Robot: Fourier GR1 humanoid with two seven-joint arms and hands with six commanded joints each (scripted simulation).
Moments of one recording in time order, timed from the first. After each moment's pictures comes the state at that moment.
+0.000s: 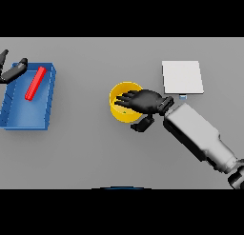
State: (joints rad) left arm -0.49 0.60 -0.05 -1.13 -0.08 -0.09 0.41; right arm -0.70 -0.32 0.69 -1.11 0.88 0.43 -0.21
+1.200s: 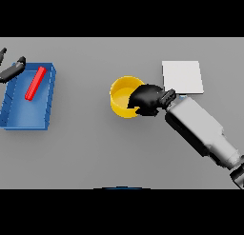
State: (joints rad) left arm -0.50 0.61 -0.05 -1.12 -0.09 -0.10 0.40; right arm -0.75 -0.35 0.67 -1.14 0.82 0.52 -0.21
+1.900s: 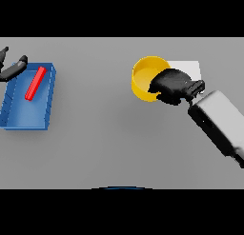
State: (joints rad) left arm -0.50 0.60 -0.04 -1.15 -0.06 -0.10 0.42; right arm -0.70 -0.52 0.54 -1.37 0.78 0.59 -0.06
